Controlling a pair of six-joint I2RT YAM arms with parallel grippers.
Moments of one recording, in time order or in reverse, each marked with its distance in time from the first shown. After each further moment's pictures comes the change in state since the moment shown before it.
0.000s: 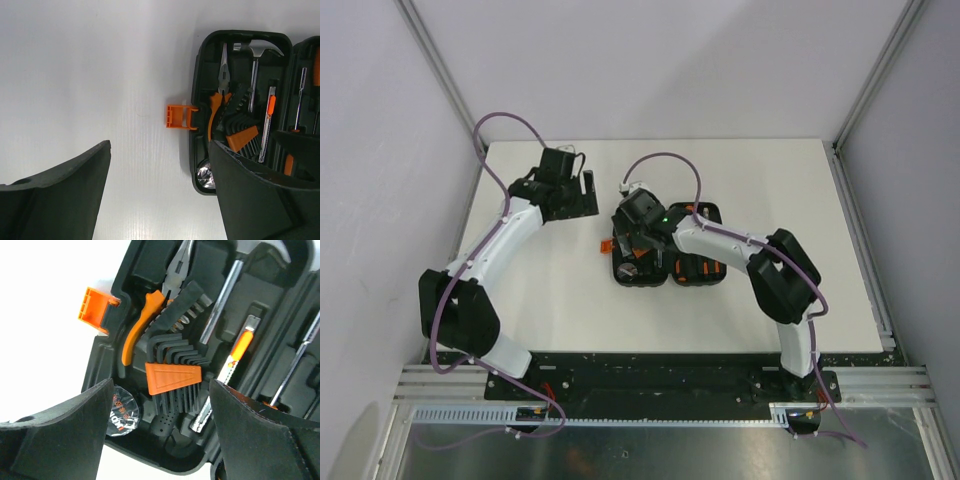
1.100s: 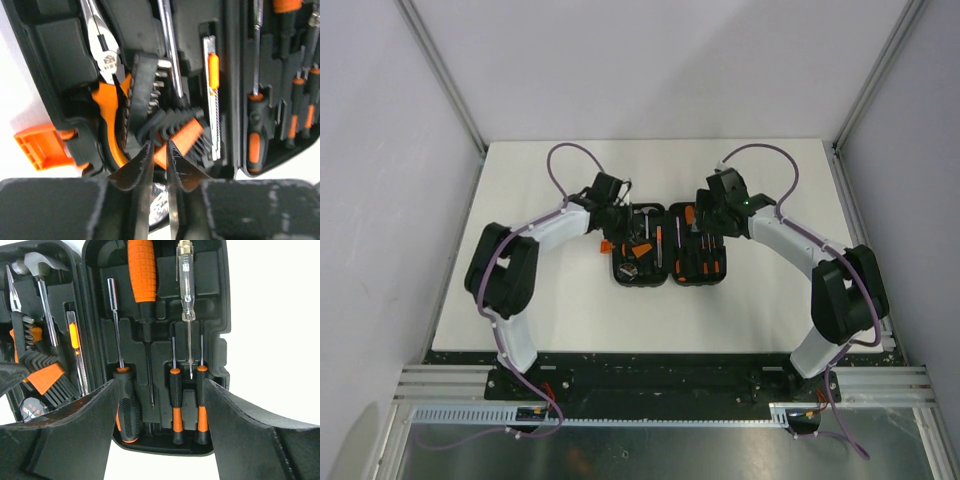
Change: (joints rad) left arm -0.150 0.300 -0.087 0.283 0.354 -0.052; right arm -0.382 -0.339 -0.299 -0.063 -0.084 0.158
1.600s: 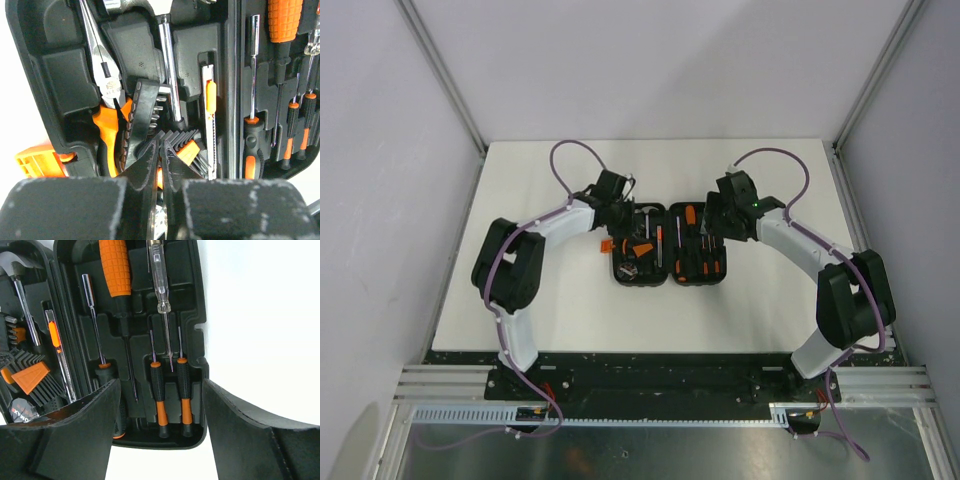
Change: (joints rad) left arm -0.005 0.076 0.055 0.039 -0.042 -0.040; right arm -0.044 -0.044 -0.056 -0.016 -0.009 0.013
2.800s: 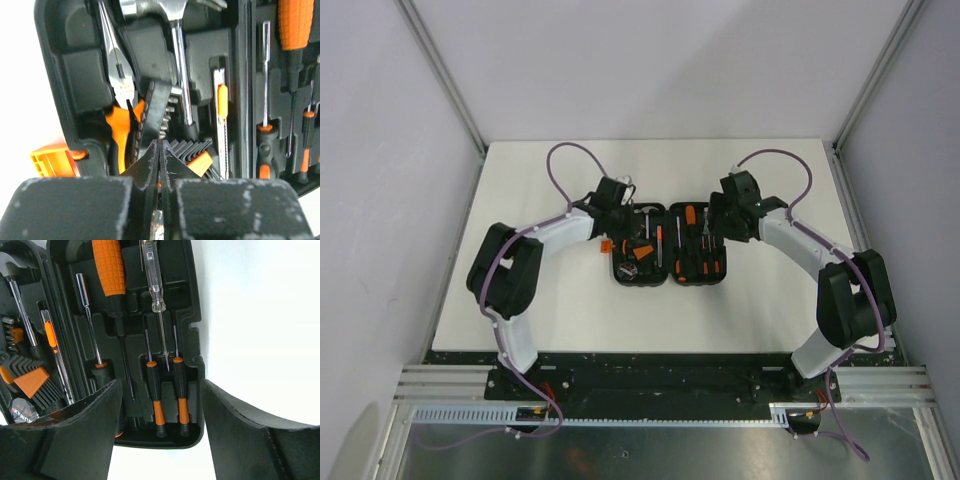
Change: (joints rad) left arm -0.027 -0.043 -0.089 0.113 -0.102 0.002; right arm -0.026 0.000 -0.011 -0.001 -0.027 0.002
